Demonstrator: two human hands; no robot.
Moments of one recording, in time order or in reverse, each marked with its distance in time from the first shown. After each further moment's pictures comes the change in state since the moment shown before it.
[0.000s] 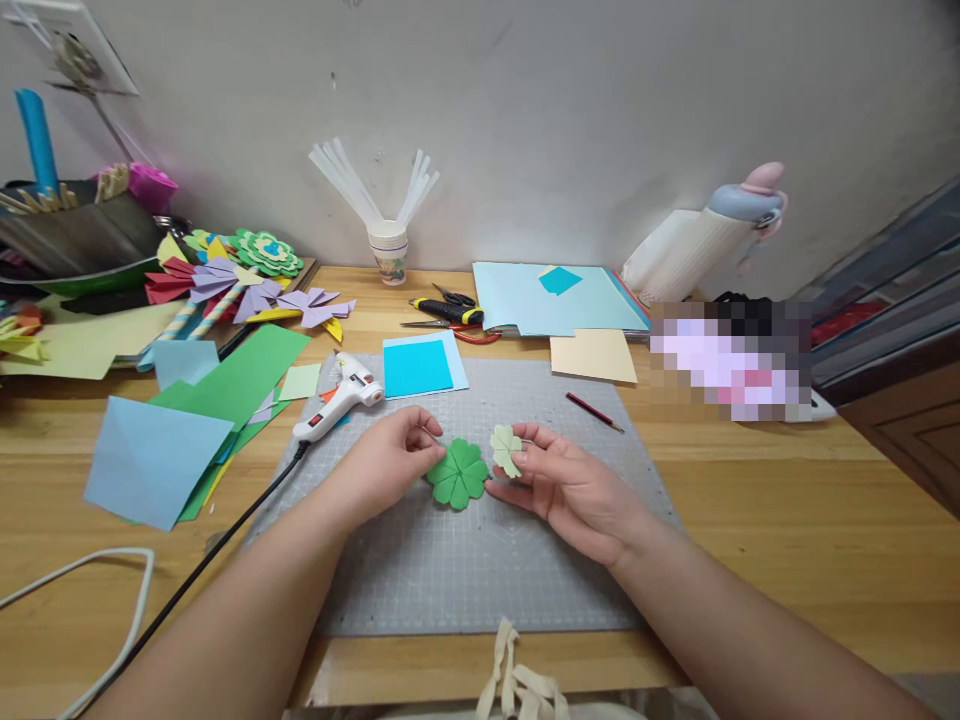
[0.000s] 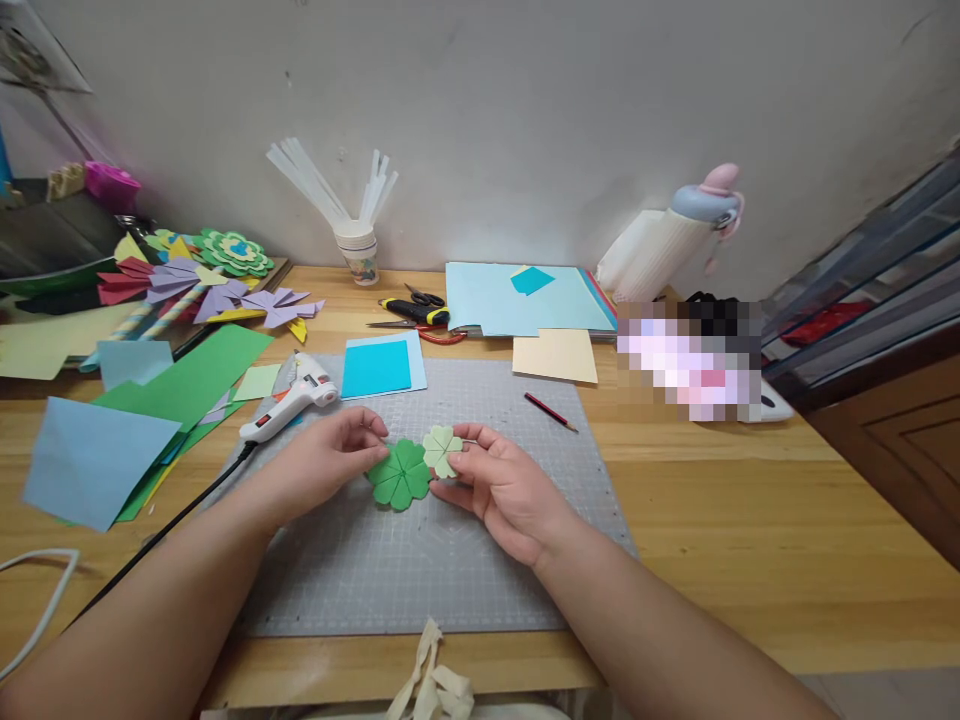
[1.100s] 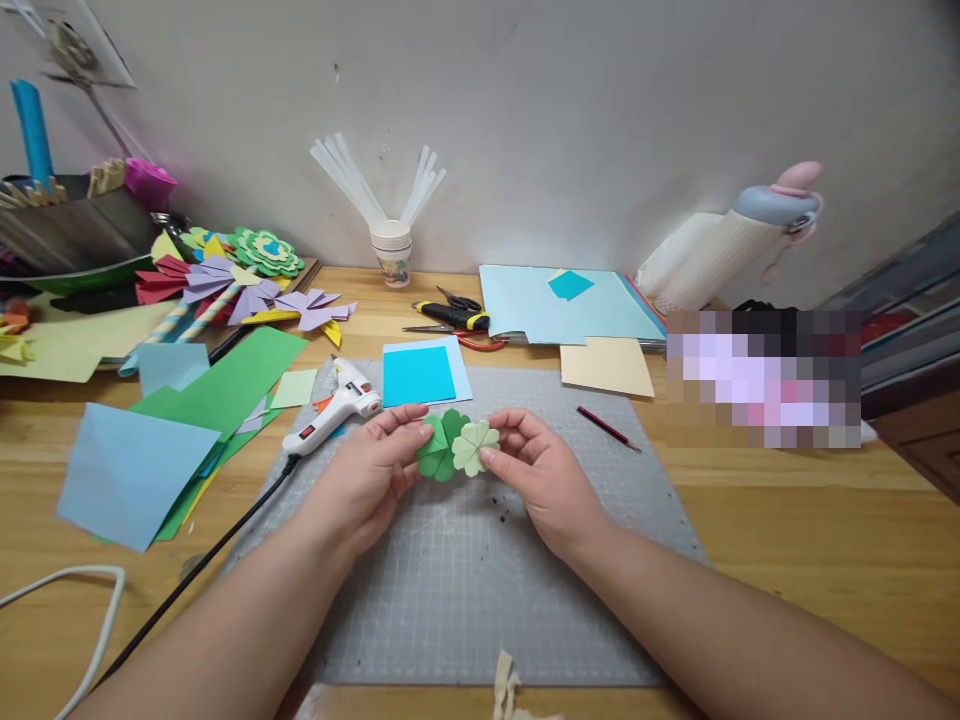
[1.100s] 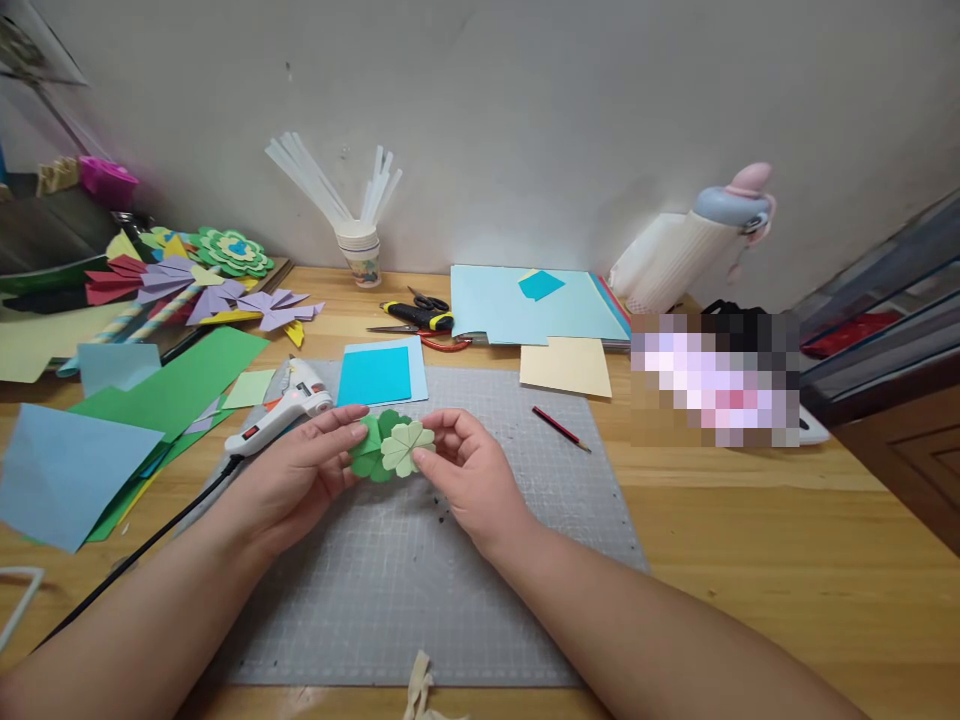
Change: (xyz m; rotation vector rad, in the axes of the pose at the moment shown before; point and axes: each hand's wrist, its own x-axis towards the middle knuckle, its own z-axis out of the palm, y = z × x) left_hand 0.002 0.009 0.005 -0.845 0.180 -0.187; right_hand 0.043 0.012 0.013 -0.306 -0.037 -0.374
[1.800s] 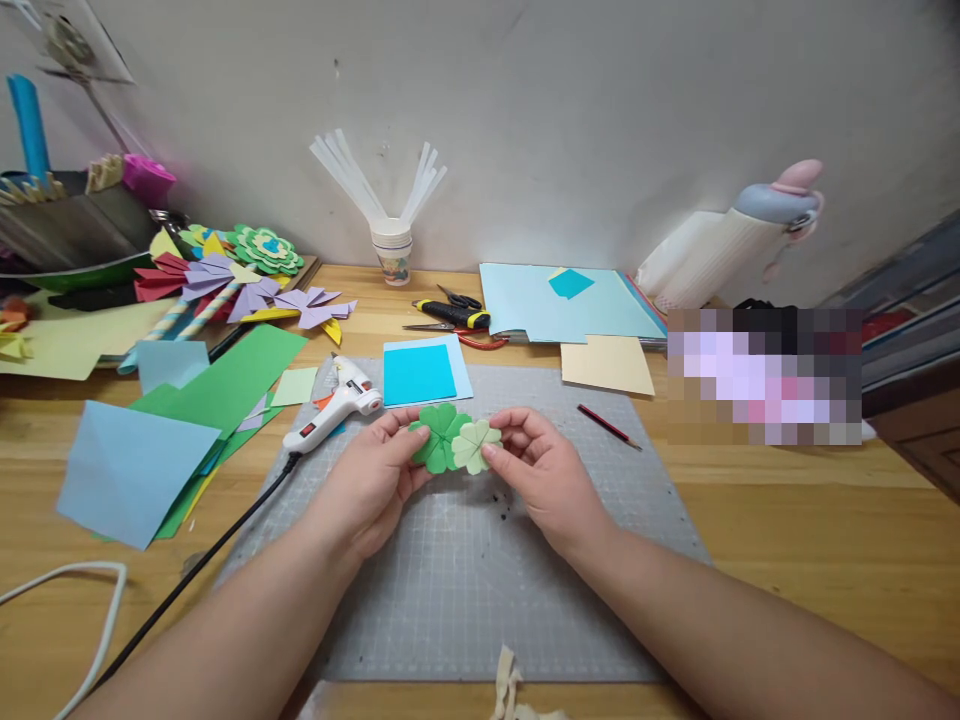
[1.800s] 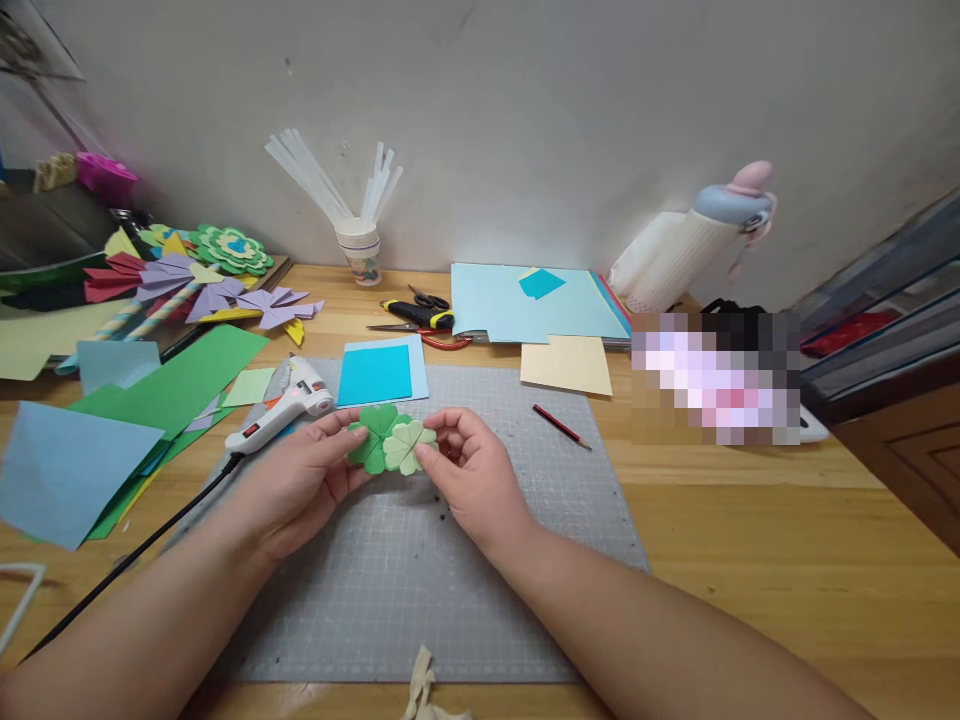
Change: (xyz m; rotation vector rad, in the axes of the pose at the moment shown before) left_hand -0.004 -0.004 0.006 -0.019 0.022 -0.022; right_hand -0.002 -0.002 0.001 -0.118 0.027 -0.036
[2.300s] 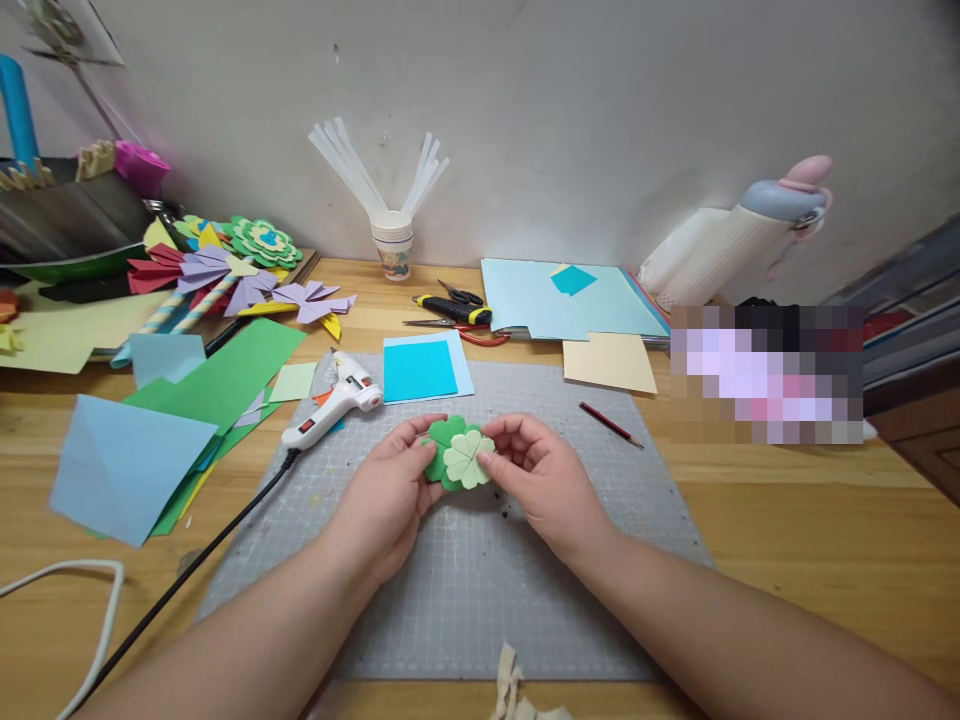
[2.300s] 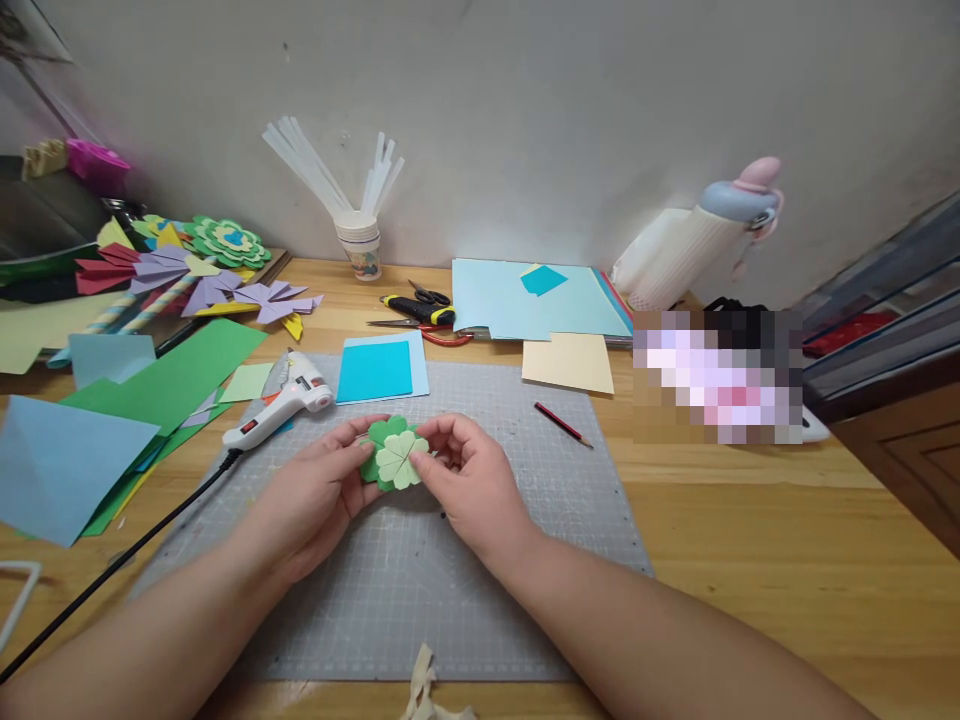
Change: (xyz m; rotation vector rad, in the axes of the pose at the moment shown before) left_hand -0.008 -0.011 0.014 -0.070 0.063 -0.057; right_hand -0.004 0.001 0.003 -0.129 0.019 0.023
